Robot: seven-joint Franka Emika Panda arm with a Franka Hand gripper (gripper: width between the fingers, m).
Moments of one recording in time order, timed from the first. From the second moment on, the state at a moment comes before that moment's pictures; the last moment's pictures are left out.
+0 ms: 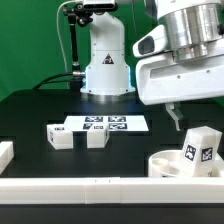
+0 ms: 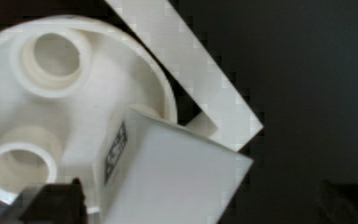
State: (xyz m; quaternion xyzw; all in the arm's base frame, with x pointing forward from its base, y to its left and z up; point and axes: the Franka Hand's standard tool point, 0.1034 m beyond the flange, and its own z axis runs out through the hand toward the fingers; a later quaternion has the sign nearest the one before) arm 0.645 0.113 0.096 -0.94 0.31 -0.08 0.11
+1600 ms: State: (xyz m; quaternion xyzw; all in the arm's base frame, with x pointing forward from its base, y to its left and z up) arm 0.643 0.111 0.091 -0.92 -0.36 -0.12 0.00
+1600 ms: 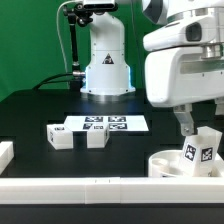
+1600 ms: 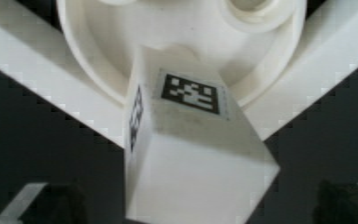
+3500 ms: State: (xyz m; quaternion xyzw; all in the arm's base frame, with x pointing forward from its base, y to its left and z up) arm 0.641 0.098 0.074 -0.61 -0.78 -0.05 -0.09
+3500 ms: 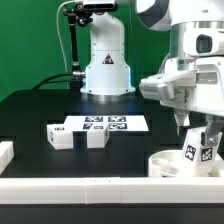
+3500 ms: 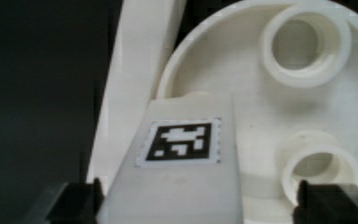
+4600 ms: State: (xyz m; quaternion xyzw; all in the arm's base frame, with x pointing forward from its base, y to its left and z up) arm 0.642 0.096 0.077 -0.74 -0.67 -0.06 -0.08
